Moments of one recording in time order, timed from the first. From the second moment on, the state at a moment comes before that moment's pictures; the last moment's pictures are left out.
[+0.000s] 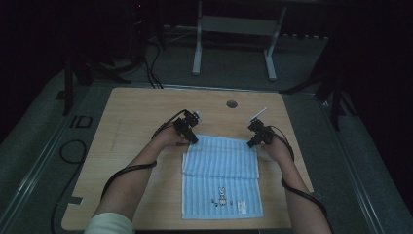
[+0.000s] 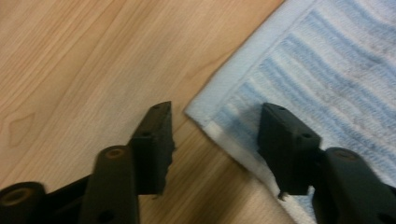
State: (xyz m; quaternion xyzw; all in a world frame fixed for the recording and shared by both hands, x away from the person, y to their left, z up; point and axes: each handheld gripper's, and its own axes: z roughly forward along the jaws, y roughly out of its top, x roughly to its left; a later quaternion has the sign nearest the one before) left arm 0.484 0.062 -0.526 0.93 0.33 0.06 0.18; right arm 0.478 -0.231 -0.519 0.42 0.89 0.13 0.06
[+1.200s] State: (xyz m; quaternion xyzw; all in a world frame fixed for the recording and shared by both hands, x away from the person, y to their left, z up) left arm 0.418 0.120 -0.360 0.88 0.30 0.15 0.32; right arm 0.434 -0.218 -0.321 0.31 0.88 0.29 0.21
